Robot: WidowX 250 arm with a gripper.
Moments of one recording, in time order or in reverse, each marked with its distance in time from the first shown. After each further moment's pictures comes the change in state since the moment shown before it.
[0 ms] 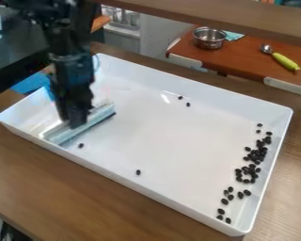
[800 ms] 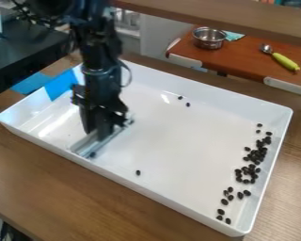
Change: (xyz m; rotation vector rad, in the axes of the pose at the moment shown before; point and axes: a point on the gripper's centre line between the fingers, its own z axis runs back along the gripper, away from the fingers) arm 0.011 -0.060 -0.006 -0.004 0.029 0.108
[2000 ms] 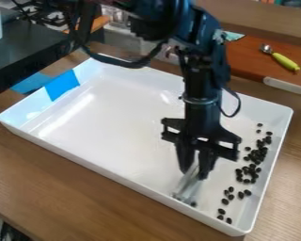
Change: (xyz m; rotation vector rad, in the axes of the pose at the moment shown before) arm 0.024 -0.150 -0.003 -0.157 0.005 0.057
